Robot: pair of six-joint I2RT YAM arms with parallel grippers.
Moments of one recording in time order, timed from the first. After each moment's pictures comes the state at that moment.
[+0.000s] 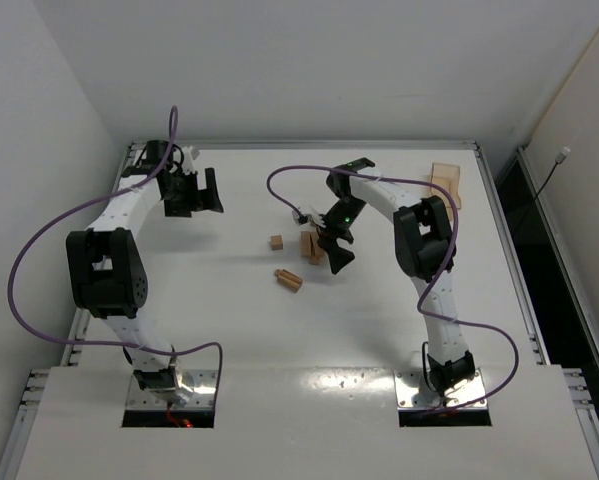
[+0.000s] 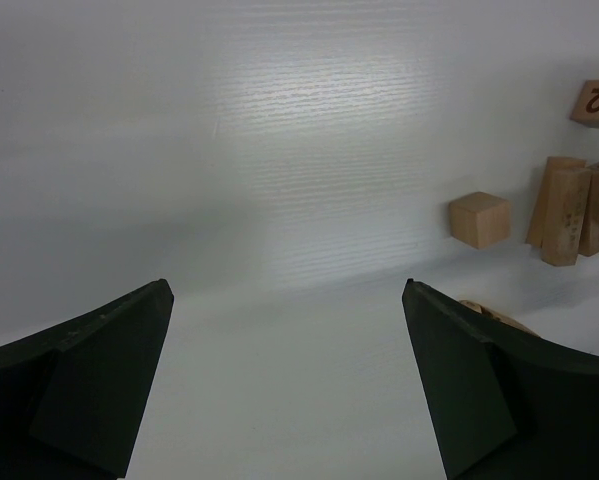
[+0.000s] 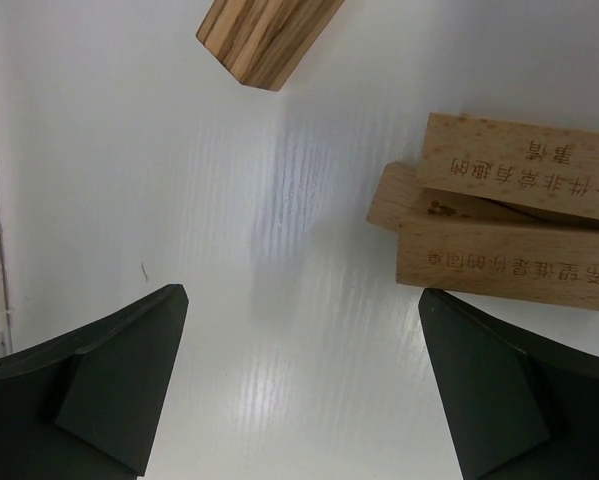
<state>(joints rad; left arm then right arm) 0.05 1.77 1.43 -0.66 0.32 -0.09 0.42 2.33 1.89 -1.33 -0.66 -1.27</state>
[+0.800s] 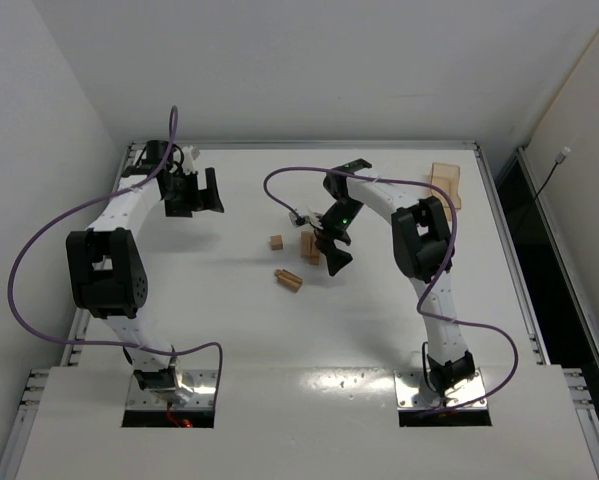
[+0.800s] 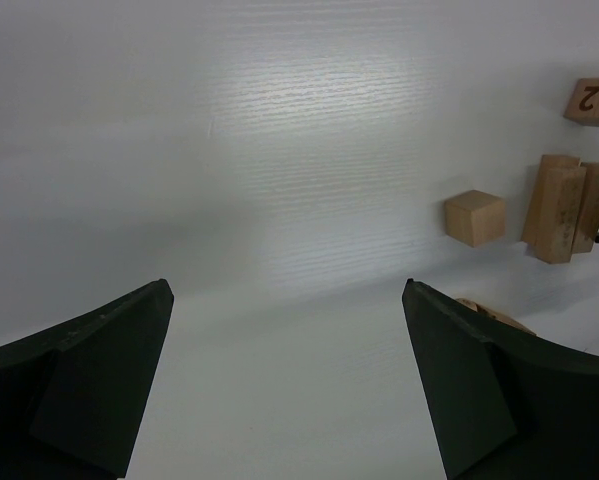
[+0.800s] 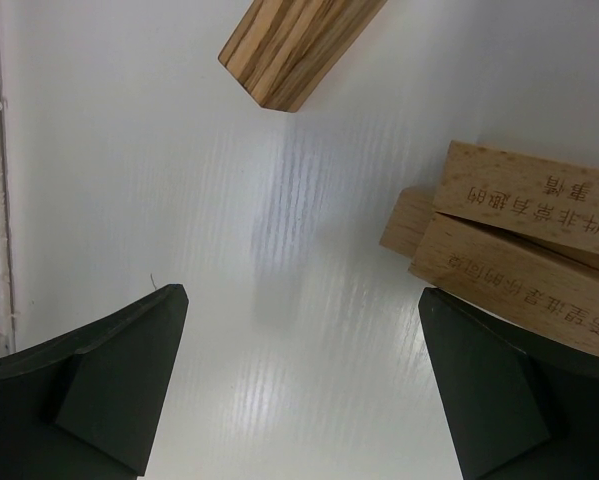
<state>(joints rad) 0.05 1.77 1.43 -0.66 0.33 -0.09 0.44 2.33 1.89 -1.34 -0.68 -1.28</state>
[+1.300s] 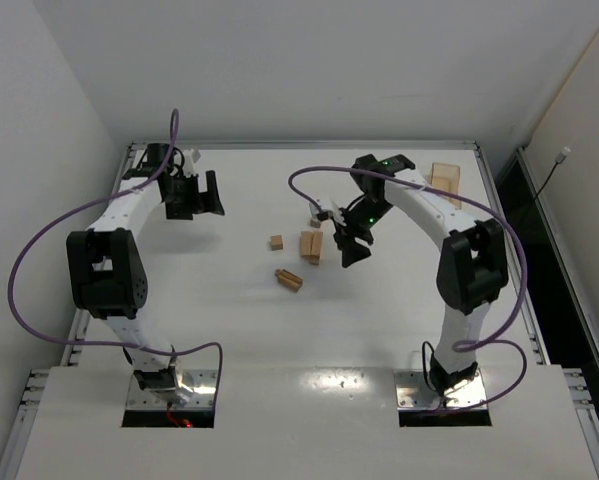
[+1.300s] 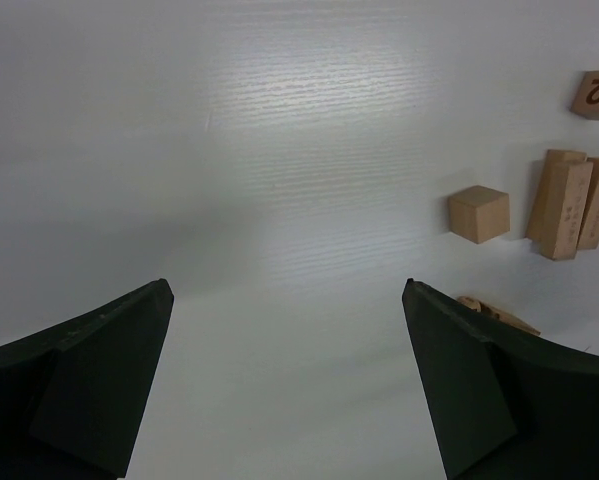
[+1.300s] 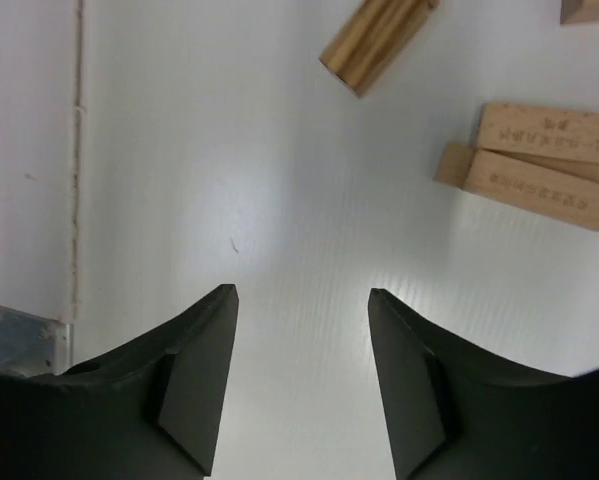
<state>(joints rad) 0.05 1.77 1.41 -0.65 0.33 -0.09 0.39 1.95 1.61 -1.27 -0.69 -1.27</state>
